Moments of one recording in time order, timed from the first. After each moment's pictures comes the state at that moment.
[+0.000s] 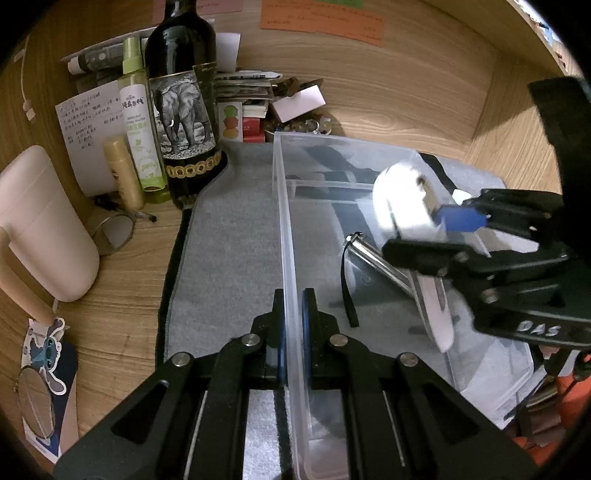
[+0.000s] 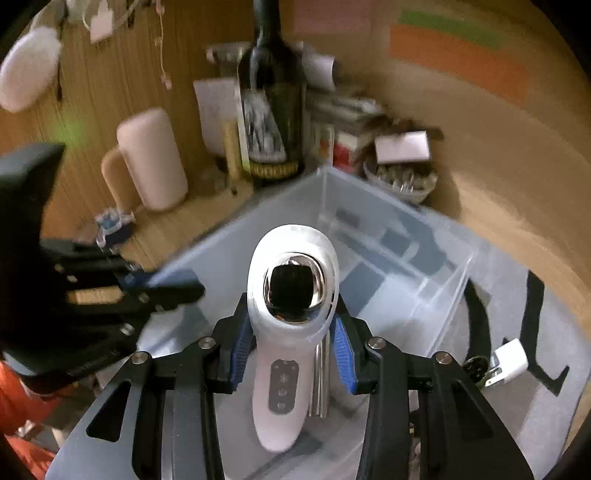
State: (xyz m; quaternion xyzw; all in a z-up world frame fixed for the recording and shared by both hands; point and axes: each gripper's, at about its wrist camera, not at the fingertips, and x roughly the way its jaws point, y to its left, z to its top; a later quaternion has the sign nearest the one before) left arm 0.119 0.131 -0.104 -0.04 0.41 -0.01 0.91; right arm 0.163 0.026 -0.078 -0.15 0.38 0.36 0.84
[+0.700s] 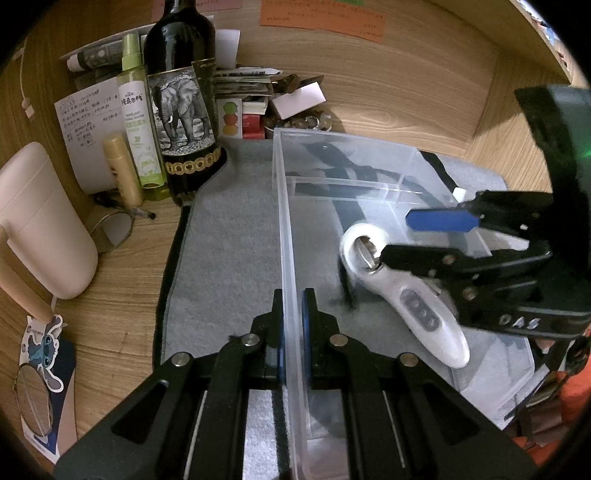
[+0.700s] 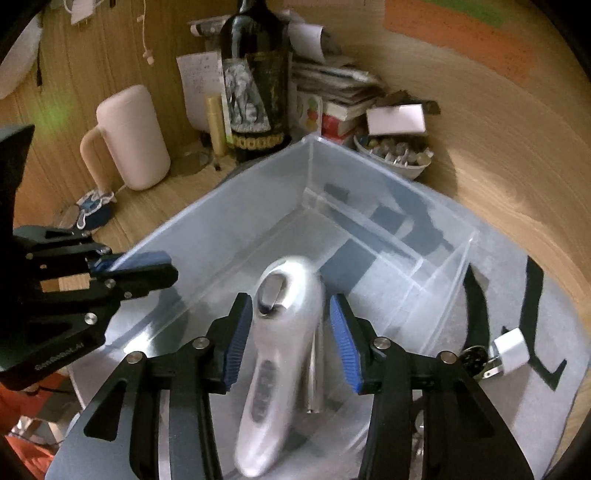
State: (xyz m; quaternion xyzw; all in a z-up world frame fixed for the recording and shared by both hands) left arm 0.122 0.132 -0.108 -0.04 0.41 -0.01 0.91; right arm 0.173 0.021 -0.086 -0.16 0.40 0.34 0.83
